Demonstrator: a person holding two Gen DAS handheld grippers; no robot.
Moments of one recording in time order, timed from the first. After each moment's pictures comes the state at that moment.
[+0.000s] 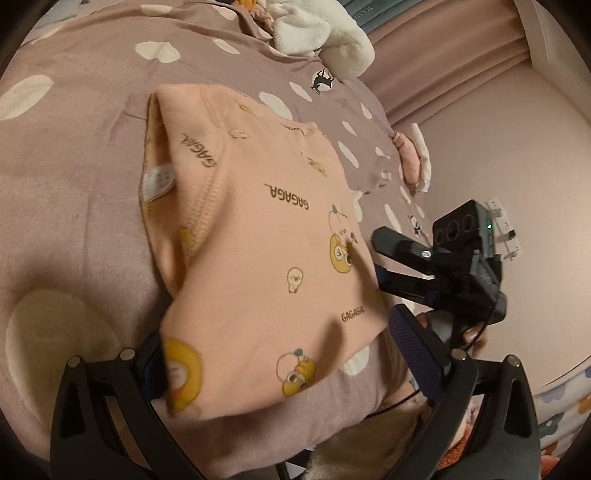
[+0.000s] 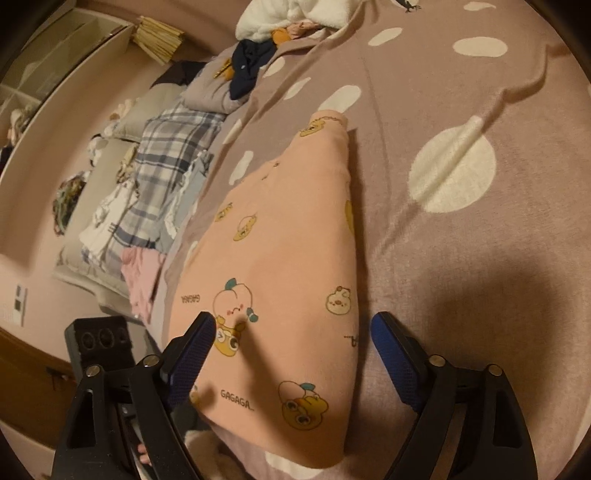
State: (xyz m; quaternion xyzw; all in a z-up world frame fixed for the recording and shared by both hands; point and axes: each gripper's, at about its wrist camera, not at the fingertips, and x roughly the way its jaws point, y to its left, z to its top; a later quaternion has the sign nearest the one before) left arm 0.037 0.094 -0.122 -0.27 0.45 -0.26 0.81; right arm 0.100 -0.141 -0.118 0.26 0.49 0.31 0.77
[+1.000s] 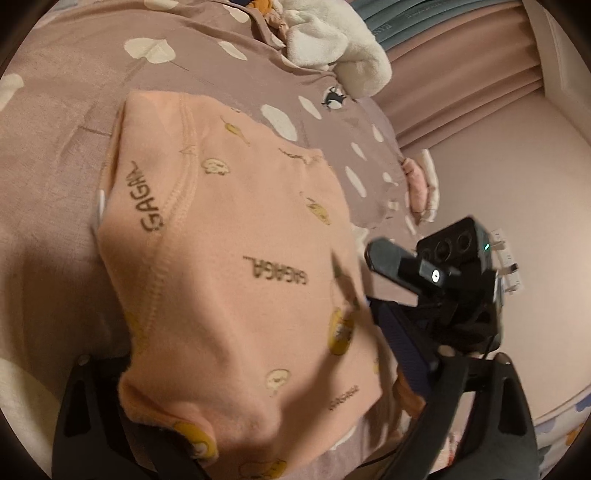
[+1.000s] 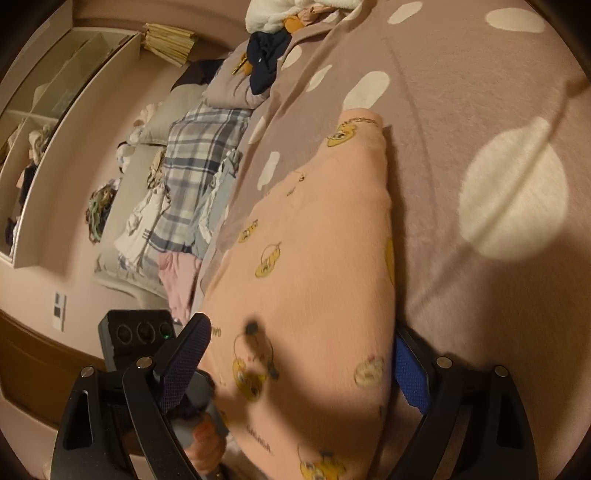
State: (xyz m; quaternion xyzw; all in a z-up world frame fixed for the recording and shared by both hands) left arm 0.086 0.074 -0.126 -0.32 0.44 -0.23 0.81; right arm 0.136 -0.131 -0.128 0.30 0.50 0.37 0.72
